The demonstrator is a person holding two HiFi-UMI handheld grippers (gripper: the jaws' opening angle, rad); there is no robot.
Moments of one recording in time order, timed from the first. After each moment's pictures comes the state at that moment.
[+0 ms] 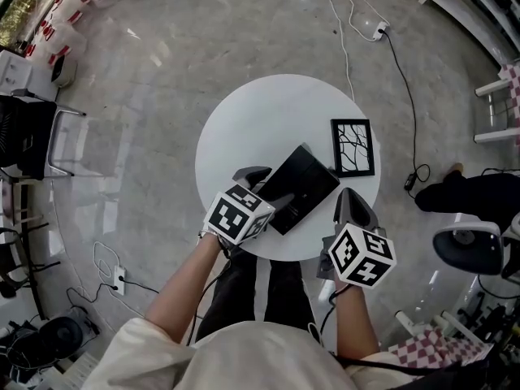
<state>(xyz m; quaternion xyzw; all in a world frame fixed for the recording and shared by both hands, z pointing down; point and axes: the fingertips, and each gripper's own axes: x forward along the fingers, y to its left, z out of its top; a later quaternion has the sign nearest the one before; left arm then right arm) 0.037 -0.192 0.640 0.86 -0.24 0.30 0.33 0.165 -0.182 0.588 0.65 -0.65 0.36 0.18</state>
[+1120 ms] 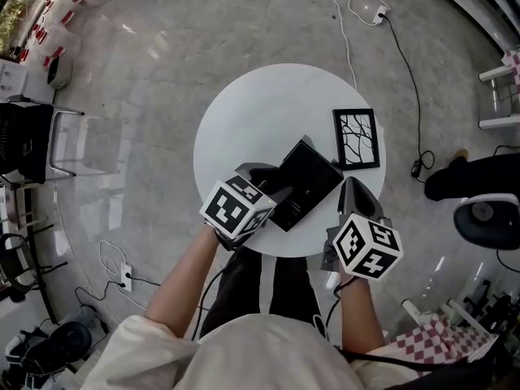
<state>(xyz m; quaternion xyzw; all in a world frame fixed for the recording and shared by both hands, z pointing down) 0.038 -0.190 0.641 0.86 -0.18 0.34 0.33 0.167 -0.193 0.598 0.65 -0.64 0.38 0.18</state>
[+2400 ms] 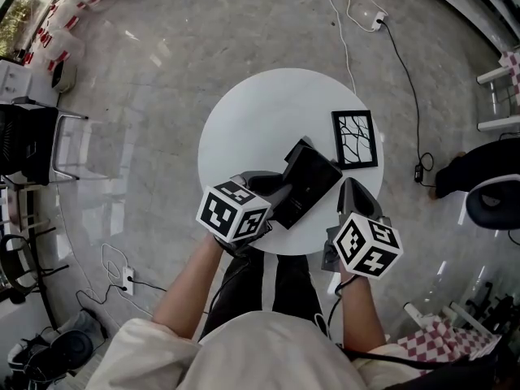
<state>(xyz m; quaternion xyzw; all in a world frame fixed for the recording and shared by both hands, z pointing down) 0.038 -0.185 0.616 0.86 -0.22 0.26 0.39 0.164 -0.187 0.588 0.64 -0.64 0.38 0.16</state>
